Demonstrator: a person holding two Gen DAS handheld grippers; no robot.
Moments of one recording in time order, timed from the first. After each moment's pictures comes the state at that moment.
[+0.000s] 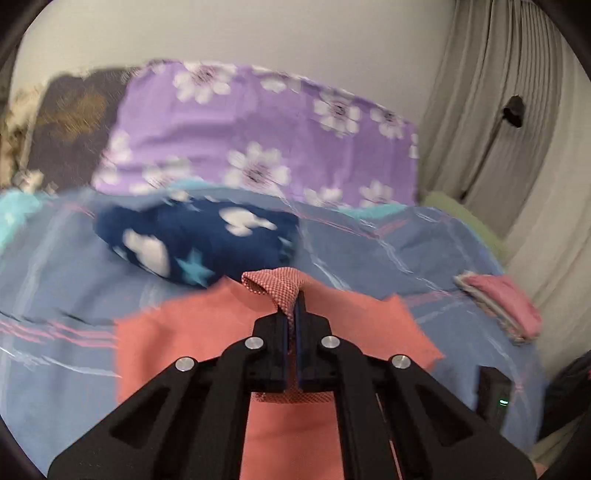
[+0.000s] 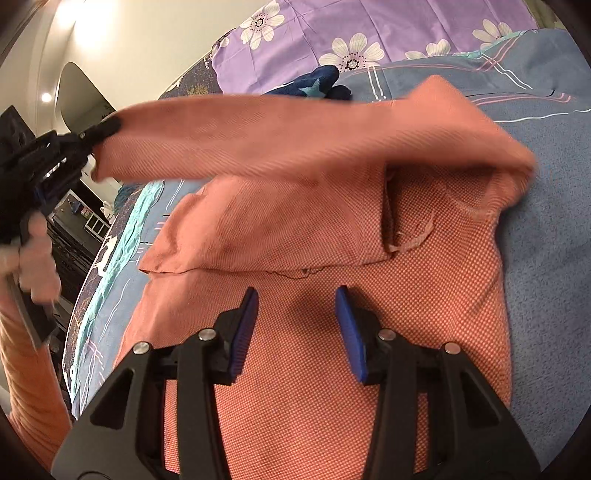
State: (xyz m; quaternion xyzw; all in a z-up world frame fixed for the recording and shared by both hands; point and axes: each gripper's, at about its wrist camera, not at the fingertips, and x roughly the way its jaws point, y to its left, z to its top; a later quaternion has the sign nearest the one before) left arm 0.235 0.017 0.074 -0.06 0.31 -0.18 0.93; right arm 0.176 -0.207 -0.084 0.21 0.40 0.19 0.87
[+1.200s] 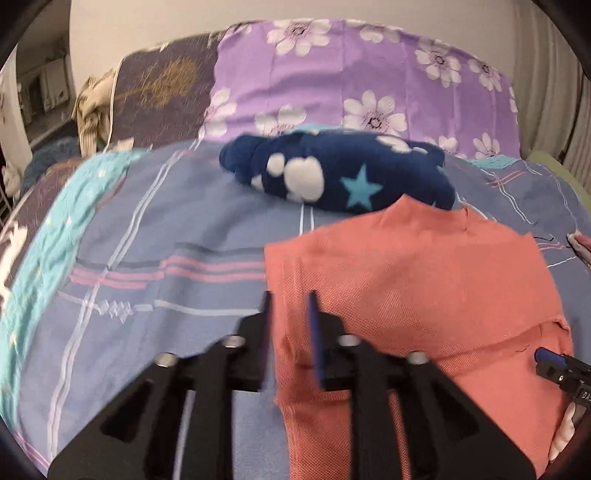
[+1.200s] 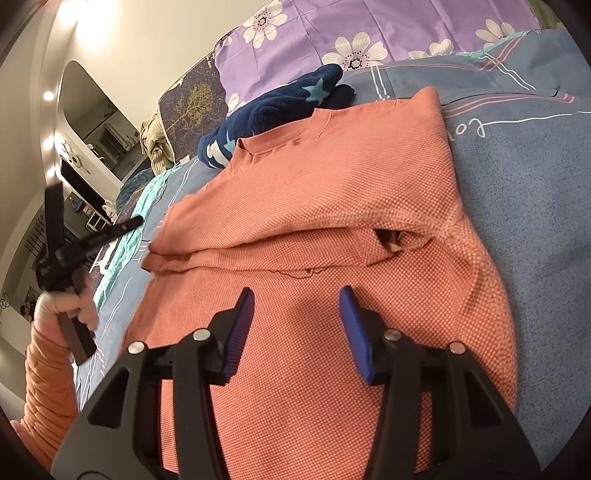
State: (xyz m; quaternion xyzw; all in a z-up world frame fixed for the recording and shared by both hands) left arm 0.233 0.098 -0.013 0.00 0.39 -0.02 0.92; right arm 0.177 -0.204 -0.084 0.21 0.40 0.20 0.87
